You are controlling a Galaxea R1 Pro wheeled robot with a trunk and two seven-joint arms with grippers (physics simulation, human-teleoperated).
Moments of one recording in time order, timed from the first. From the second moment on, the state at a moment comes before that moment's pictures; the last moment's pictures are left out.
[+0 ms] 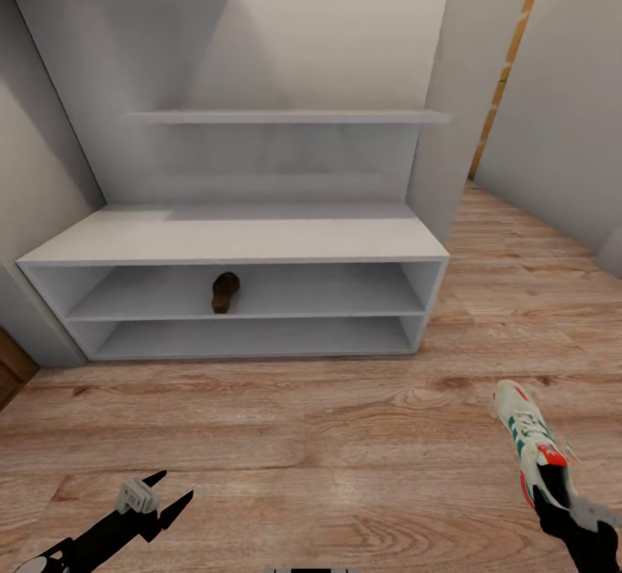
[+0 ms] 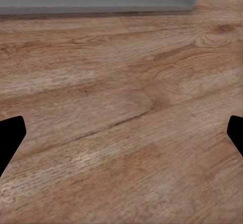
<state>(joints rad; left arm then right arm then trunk) -0.29 0.31 0.07 -0.57 0.22 -0.34 -0.86 -0.35 -0.43 0.33 -0.34 -0.71 -0.52 -0.04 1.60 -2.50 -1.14</state>
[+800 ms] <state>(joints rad) -0.29 0.32 0.07 -0.57 0.21 -0.34 -0.87 -0.37 -0.19 0.35 -0.90 -0.36 0.16 -0.14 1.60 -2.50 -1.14</state>
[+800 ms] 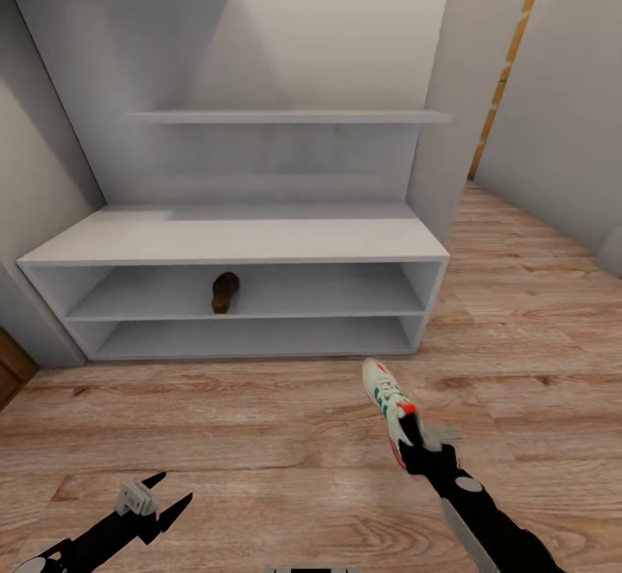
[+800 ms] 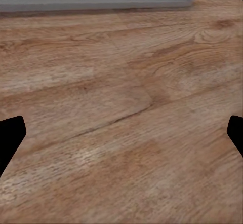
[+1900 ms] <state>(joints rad) -0.30 0.30 0.06 -0.67 0.14 -0.32 -1.10 -0.90 0.08 0.24 -0.66 -0.31 0.51 -0.52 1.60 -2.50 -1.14</state>
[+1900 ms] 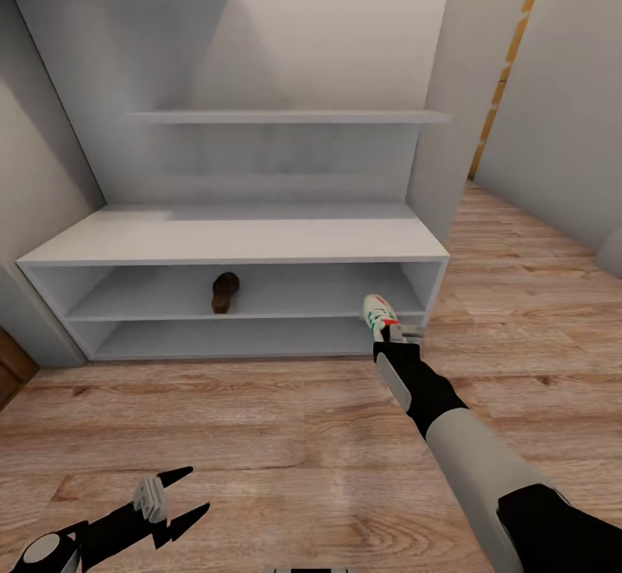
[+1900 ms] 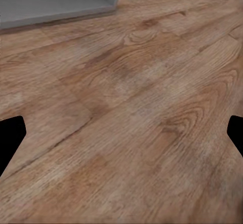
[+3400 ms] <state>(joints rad) -0.30 0.31 0.09 -0.66 0.14 -0.31 -1.11 -0.90 0.09 0.23 -0.63 -0.32 0.51 -0.52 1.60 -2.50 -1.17</state>
